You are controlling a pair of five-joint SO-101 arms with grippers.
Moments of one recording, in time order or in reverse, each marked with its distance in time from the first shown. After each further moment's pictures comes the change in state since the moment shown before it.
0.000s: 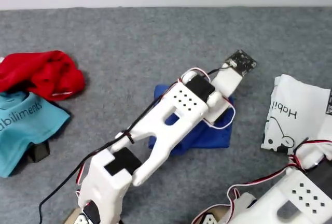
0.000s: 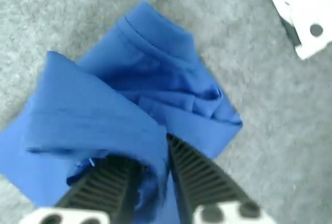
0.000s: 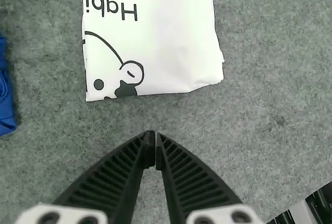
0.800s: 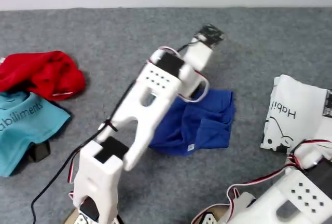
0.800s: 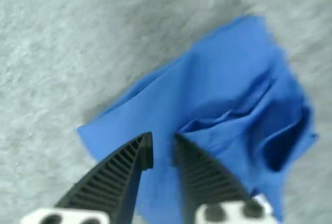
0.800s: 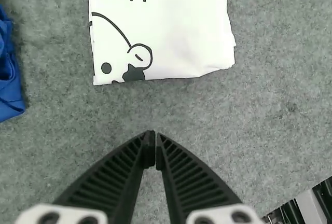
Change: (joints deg) left arm -13.5 0.7 -4.8 4.5 -9.3; right arm 0.0 0.0 0.0 3.8 0.1
